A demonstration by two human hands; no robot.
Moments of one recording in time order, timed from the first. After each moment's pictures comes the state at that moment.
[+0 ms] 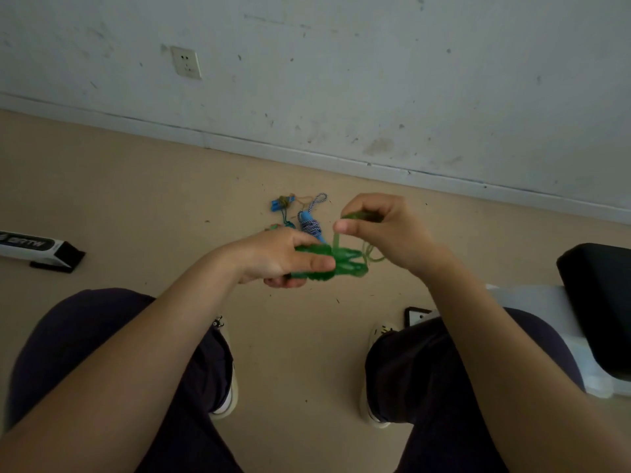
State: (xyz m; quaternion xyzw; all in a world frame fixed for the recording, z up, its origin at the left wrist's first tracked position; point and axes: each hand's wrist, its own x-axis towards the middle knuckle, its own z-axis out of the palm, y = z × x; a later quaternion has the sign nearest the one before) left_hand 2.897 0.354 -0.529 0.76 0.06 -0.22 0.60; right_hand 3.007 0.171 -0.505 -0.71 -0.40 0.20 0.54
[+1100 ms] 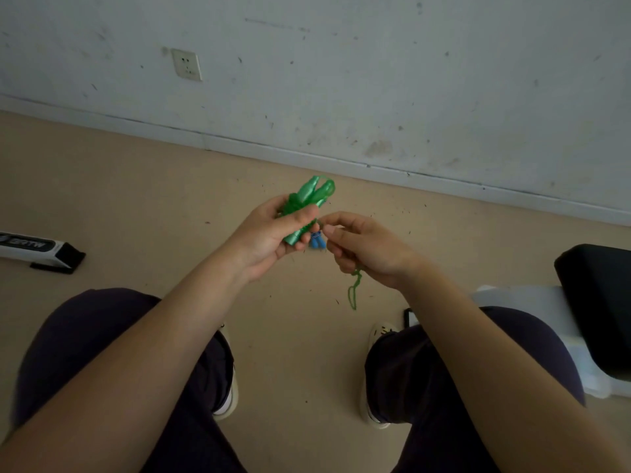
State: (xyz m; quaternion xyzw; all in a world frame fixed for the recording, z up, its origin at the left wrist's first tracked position) left_hand 2.901 0.351 -0.534 0.57 0.13 0.05 0.81; right_hand 2.998 0.183 -0.529 -0.66 -0.27 0.41 0.57
